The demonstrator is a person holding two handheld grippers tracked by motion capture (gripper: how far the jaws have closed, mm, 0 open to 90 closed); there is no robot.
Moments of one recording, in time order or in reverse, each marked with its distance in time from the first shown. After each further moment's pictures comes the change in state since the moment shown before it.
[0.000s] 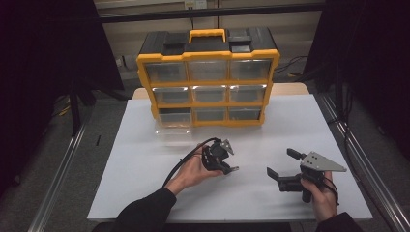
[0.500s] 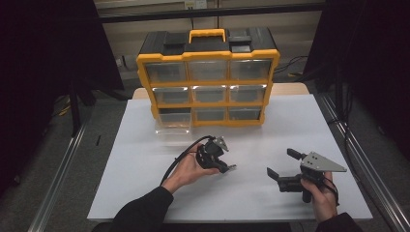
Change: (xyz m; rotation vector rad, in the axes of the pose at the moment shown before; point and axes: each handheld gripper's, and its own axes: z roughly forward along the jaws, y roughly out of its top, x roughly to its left) left arm 0.003 -0.009 -0.010 -0.074 -0.013 -0.066; right arm 0.000 0.000 -0.001 -0.002 -0.001 -0.008
